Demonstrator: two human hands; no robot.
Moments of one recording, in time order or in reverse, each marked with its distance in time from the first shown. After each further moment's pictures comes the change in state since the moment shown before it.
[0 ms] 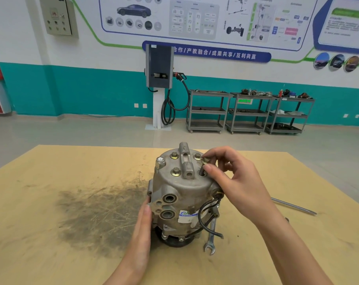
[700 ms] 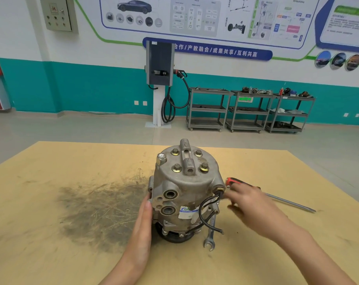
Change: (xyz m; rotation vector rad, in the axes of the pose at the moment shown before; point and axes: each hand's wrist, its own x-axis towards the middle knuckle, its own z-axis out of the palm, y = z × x) left_hand -0.004 0.003 0.003 0.037 0.006 0.039; right_hand -0.038 0.087 -0.033 -1.033 -0.480 -0.088
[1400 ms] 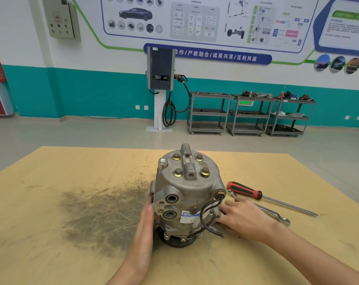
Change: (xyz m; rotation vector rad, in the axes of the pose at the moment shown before) left_hand 0.000 0.003 0.001 0.028 -0.006 -0.016; right_hand 0.014 0.013 0.039 -0.333 0.070 -0.479
